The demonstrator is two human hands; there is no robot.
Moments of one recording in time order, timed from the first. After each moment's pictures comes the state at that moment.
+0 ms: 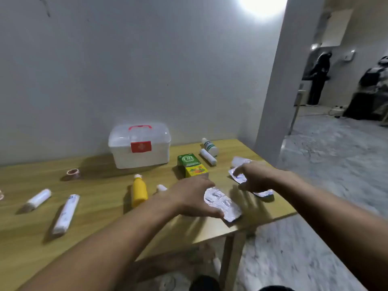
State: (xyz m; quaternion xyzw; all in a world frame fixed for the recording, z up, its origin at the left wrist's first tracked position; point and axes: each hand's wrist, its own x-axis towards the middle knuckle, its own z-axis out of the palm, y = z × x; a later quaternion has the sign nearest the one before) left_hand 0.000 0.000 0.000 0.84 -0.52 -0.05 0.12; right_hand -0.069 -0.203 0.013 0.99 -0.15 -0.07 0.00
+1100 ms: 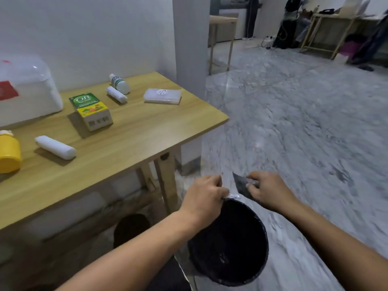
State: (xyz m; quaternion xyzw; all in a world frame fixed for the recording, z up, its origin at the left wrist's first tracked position) left_hand -0.188 -0.117 -0.166 0.71 -0.67 0.04 0.23; right_hand -0.331 -0.265 -0.173 0.90 -0.38 0.12 -0.19
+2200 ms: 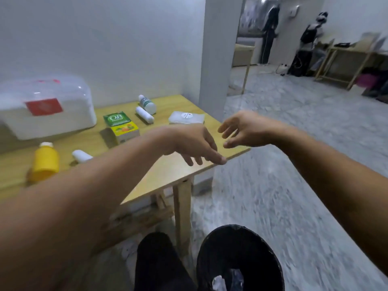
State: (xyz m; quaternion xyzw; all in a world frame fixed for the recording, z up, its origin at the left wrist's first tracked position) left_hand -0.080 -0.119 0.029 0.78 -0.52 -0.31 0.18; right_hand -0.181 -0.269 0.025 0.95 -0.22 0.01 -0.22
